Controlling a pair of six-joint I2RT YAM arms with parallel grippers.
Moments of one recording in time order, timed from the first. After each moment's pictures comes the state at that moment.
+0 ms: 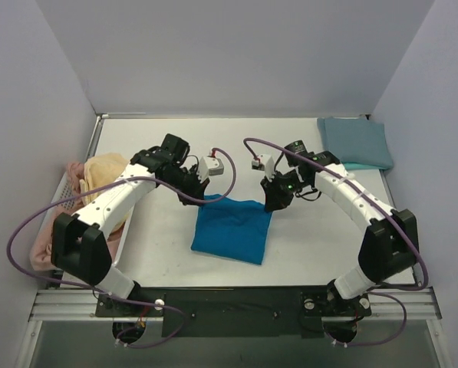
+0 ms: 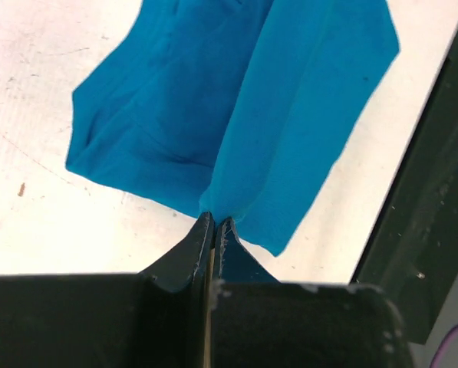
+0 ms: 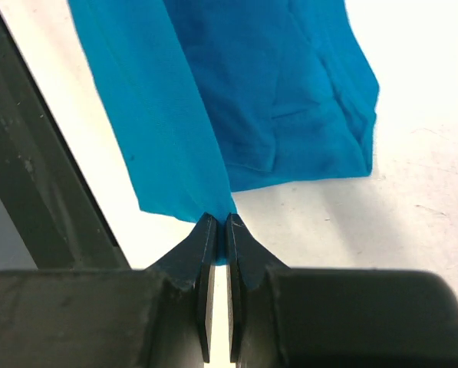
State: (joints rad) left arm -0.46 1.51 1.30 -0.91 0.59 0.56; right arm 0.43 1.50 1.19 -0.88 -0.59 -0.50
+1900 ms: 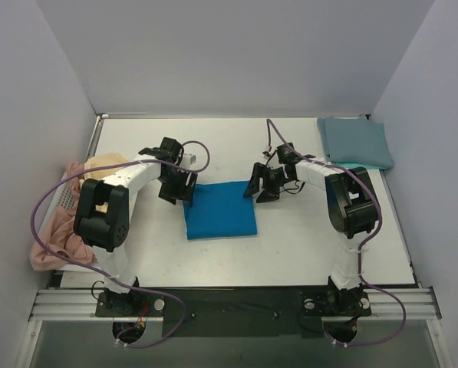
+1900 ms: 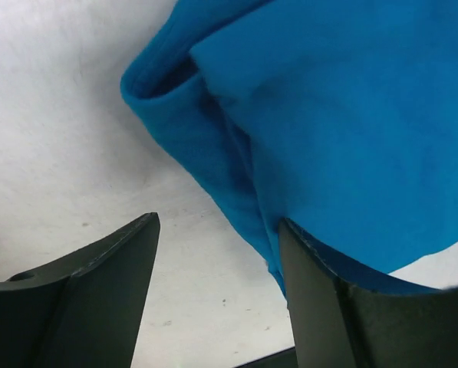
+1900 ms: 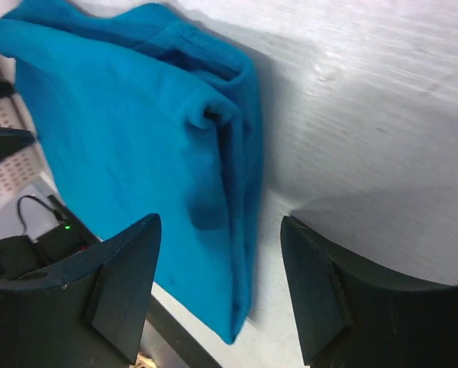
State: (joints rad) left arm -0.33 1.83 1.34 -0.80 0.17 -0.03; right arm 0.32 1.99 1.24 -0.39 -0.59 0.42
